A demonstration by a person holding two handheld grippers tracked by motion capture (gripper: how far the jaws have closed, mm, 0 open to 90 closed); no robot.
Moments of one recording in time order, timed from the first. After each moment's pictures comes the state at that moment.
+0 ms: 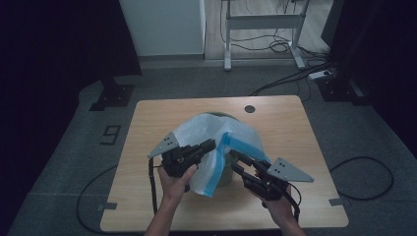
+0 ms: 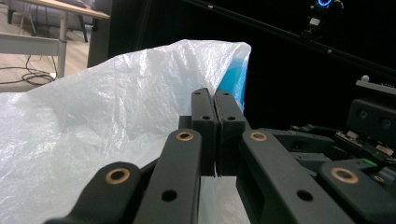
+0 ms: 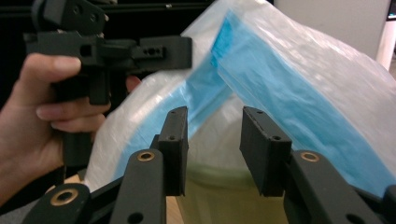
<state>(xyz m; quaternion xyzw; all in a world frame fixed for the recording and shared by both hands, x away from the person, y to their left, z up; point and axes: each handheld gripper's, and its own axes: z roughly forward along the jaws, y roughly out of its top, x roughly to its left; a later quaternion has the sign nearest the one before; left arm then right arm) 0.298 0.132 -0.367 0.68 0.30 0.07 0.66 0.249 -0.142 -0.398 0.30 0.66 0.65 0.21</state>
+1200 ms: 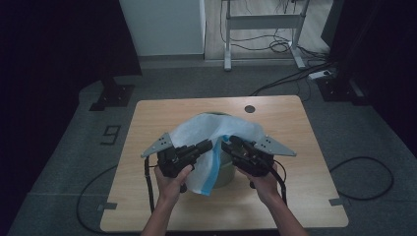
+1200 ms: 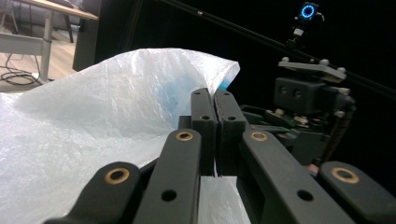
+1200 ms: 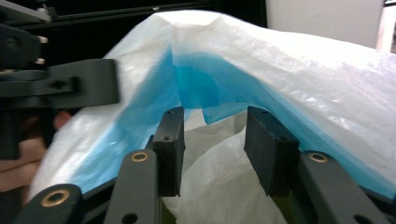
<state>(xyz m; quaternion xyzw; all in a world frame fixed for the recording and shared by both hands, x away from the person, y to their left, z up) 0.298 0.144 -0.367 0.67 0.29 0.04 0.68 0.304 -0.119 -0.392 0.34 0.65 0.65 0.19</state>
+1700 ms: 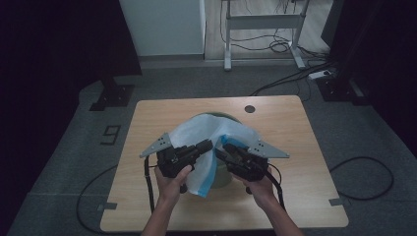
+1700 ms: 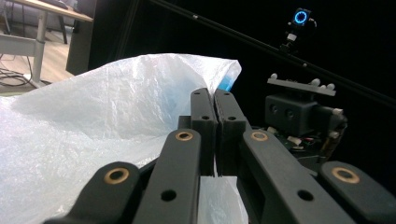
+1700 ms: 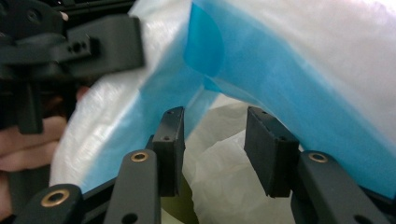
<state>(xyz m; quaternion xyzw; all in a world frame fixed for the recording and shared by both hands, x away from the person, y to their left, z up) 0.297 0.145 -0.367 0.66 0.29 0.03 0.69 0.298 -0.108 -0.402 0.33 0.67 0.65 0.15</state>
